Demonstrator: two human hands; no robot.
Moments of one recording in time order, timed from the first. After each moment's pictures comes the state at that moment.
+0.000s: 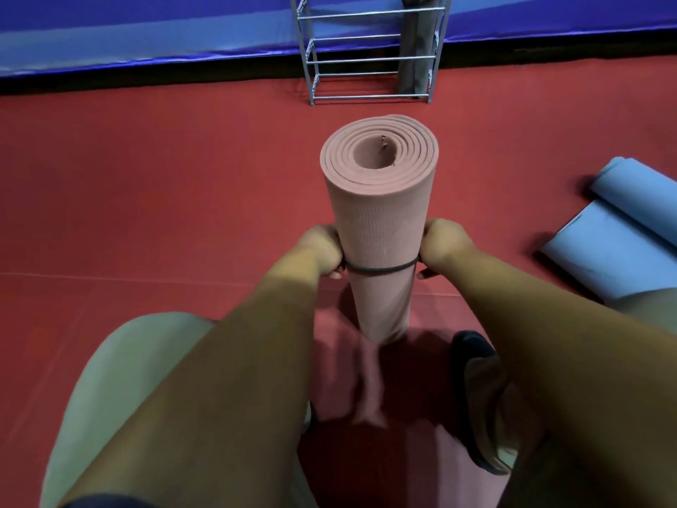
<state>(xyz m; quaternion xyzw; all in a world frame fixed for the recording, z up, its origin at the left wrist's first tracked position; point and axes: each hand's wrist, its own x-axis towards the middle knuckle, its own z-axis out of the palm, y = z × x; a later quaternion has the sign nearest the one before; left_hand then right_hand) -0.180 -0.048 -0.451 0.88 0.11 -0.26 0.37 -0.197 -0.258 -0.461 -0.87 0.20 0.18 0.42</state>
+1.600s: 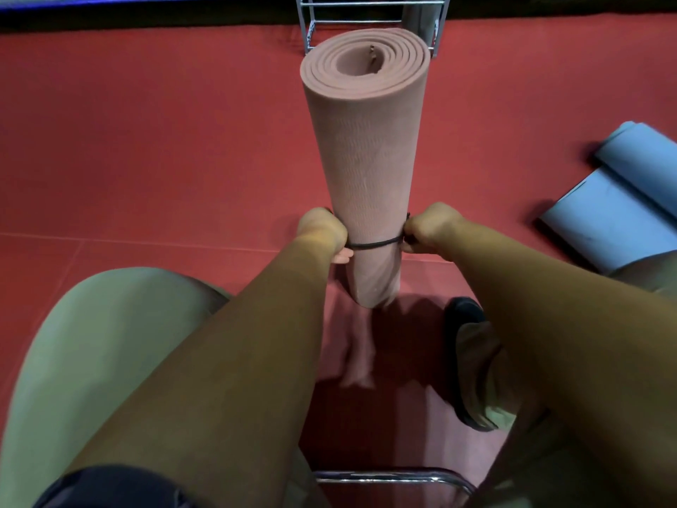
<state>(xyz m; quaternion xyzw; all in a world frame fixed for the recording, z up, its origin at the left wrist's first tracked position) -0.177 -0.059 -0.520 0.77 0.34 -0.27 0.47 -0.203 -0.252 -0.508 -0.81 0.27 0.23 0.47</state>
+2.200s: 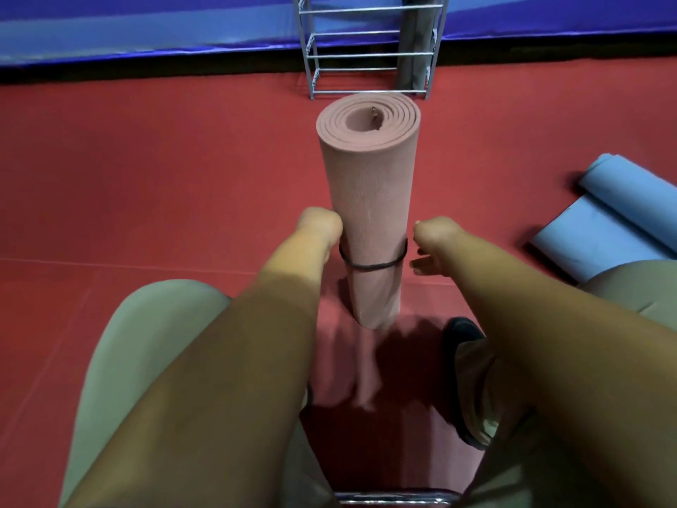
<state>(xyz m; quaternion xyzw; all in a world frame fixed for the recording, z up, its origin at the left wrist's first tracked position) -0.190 -0.053 -0.445 0.81 0.25 -0.16 0.50 -0.228 -0.246 -0.439 -0.73 0.34 0.23 0.54</state>
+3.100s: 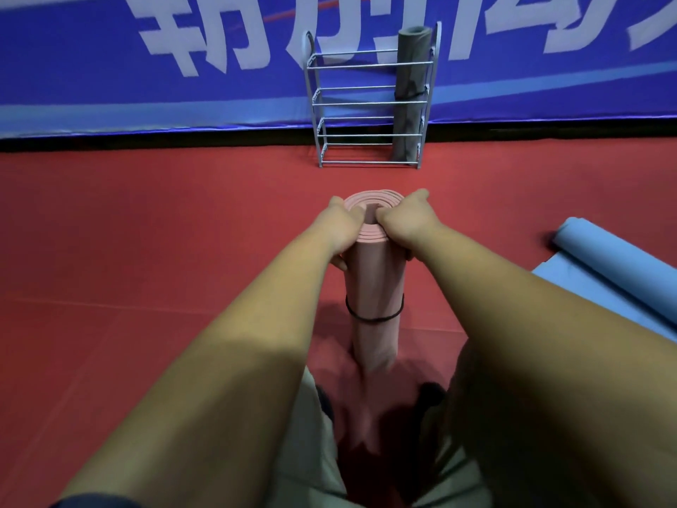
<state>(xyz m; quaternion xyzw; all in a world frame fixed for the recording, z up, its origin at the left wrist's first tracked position) -0.222 -0.074 -0.284 0.88 0.06 -0.14 0.44 -0.220 -0.217 -0.289 -0.86 0.17 0.05 0.48</state>
